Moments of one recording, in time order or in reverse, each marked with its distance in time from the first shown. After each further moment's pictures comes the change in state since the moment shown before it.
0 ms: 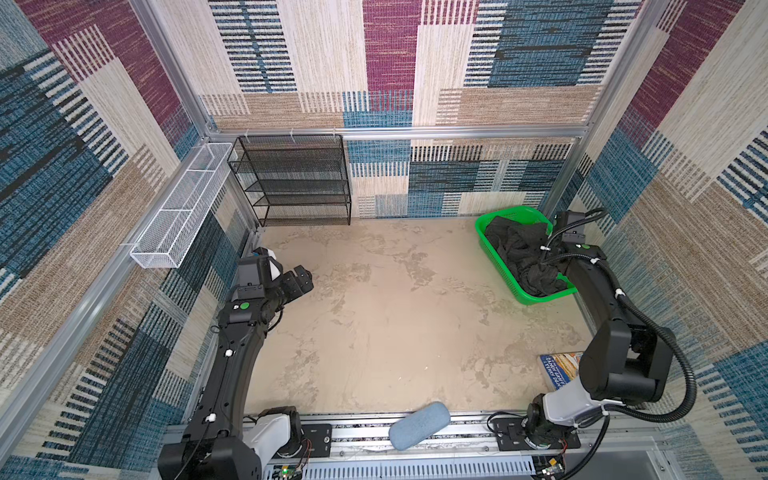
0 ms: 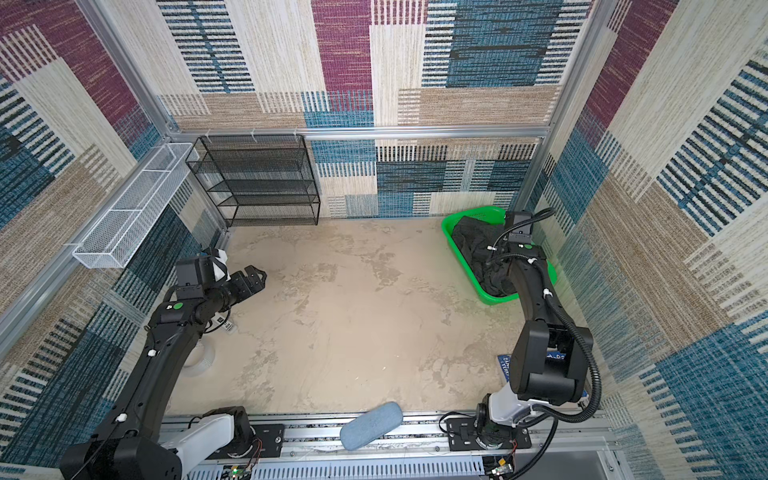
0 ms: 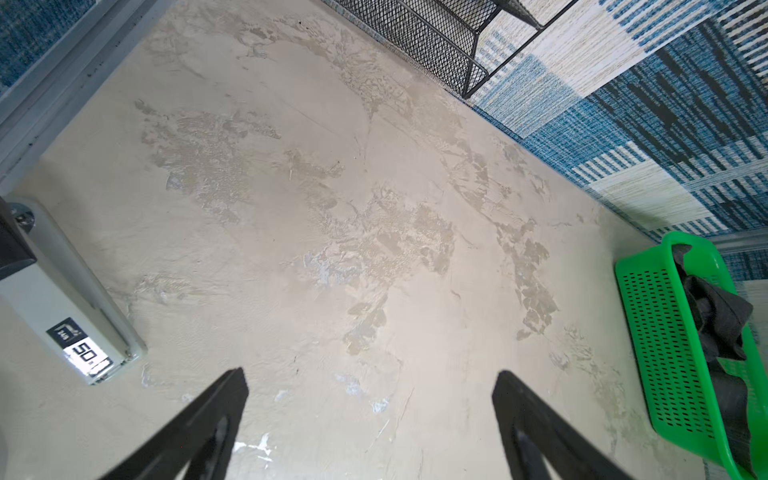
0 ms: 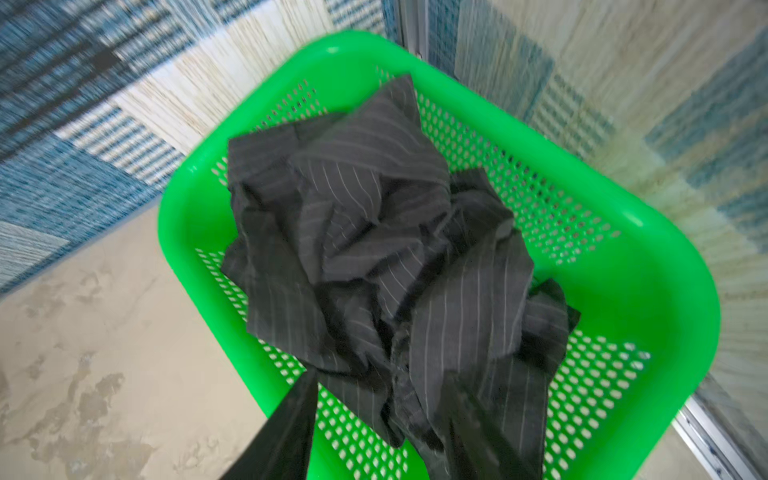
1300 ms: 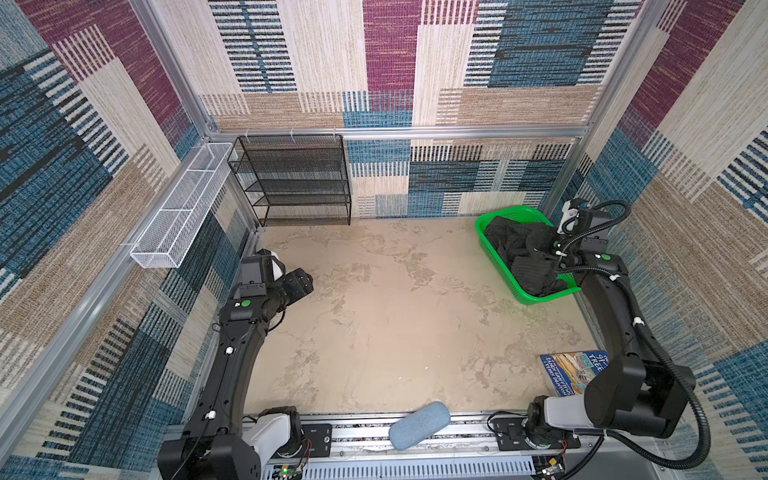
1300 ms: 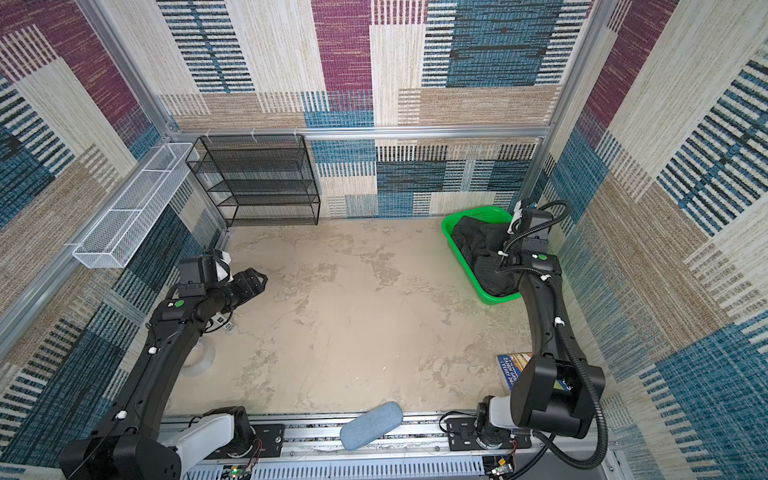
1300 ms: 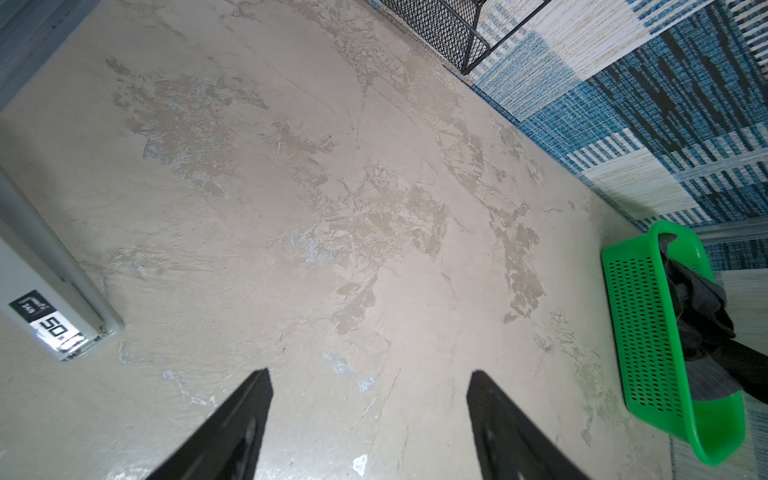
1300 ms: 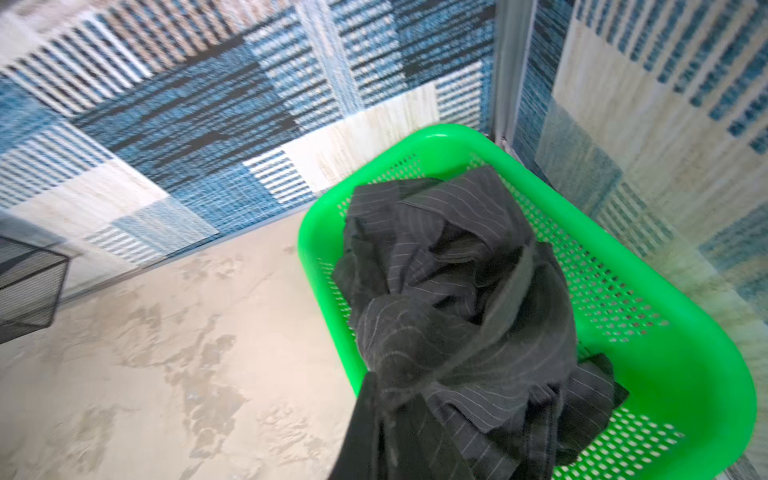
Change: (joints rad) left arm -0.011 0.012 0.019 -0.047 0.031 -0.041; right arm -0.008 -0.173 0.023 0.095 -0.290 -0.133
